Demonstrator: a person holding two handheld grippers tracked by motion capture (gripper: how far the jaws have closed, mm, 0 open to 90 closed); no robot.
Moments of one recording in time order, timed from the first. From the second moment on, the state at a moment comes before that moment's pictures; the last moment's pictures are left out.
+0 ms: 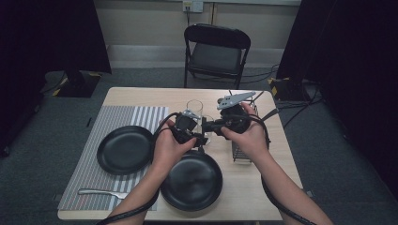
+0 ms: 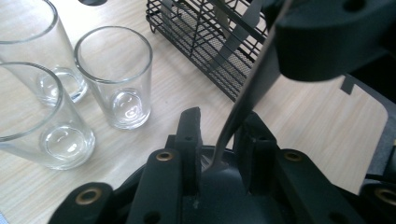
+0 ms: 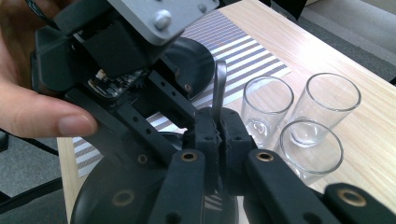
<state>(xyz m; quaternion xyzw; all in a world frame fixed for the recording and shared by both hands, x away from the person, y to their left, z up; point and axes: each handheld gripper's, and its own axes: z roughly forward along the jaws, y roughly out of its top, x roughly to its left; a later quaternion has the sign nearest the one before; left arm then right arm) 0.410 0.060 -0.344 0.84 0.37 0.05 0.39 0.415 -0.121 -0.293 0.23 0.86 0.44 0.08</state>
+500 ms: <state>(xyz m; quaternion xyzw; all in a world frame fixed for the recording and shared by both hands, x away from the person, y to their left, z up) 0.406 0.058 -0.337 0.85 0.36 0.04 0.38 0.418 -0.119 -0.294 0.25 0.86 0.45 0.06</state>
